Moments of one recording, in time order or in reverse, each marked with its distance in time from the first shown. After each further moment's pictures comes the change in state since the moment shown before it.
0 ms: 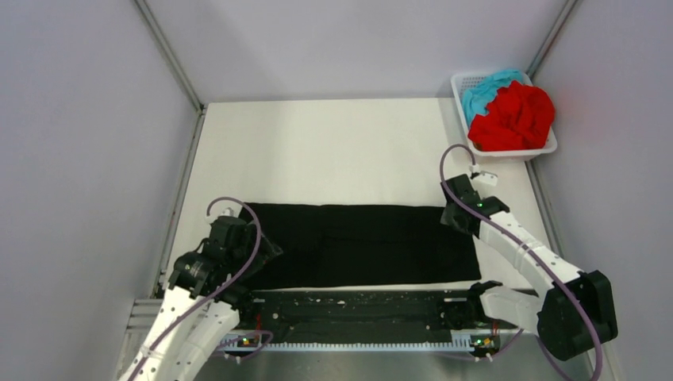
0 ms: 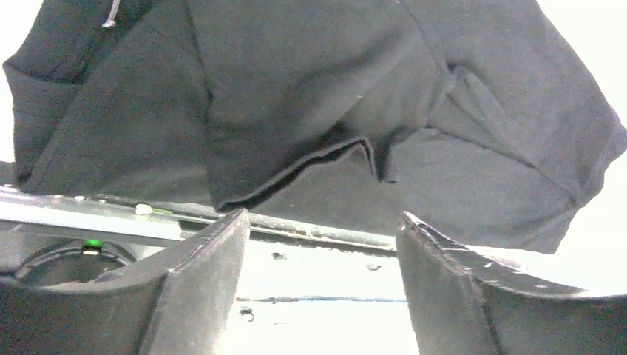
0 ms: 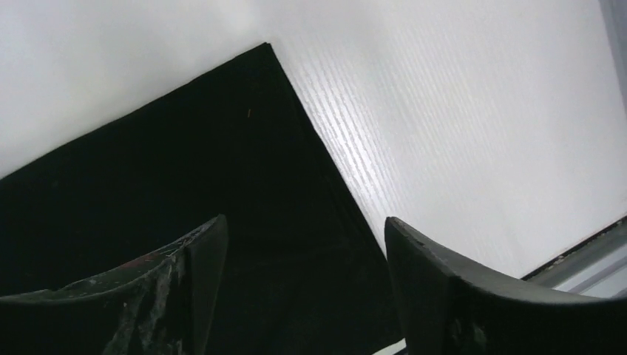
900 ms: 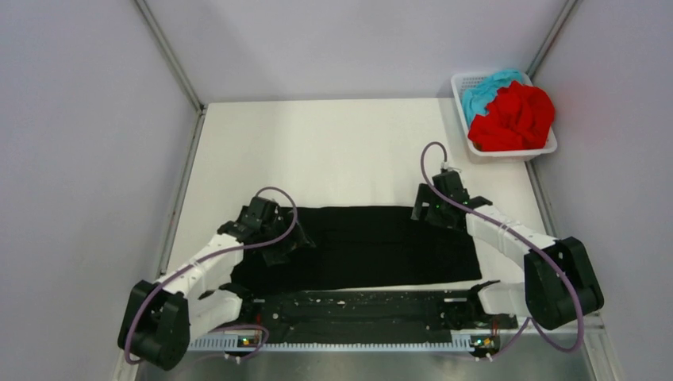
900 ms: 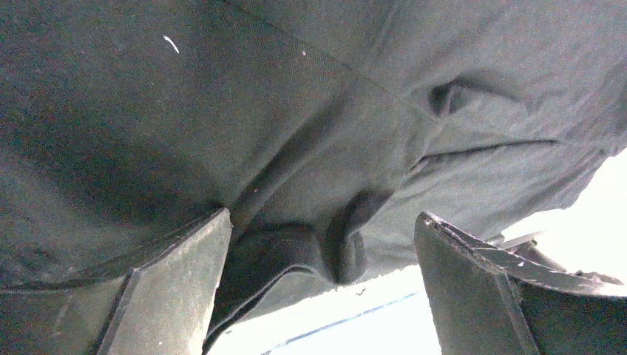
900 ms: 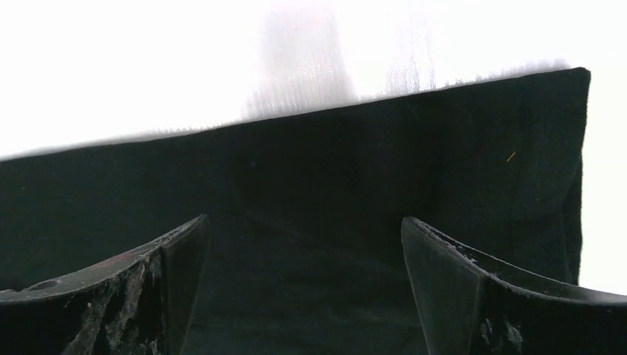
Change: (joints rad) left arm -0.008 0.555 -0.154 0.616 0.297 0.076; right arm 0.000 0.161 -0.060 0.394 -0.417 -0.127
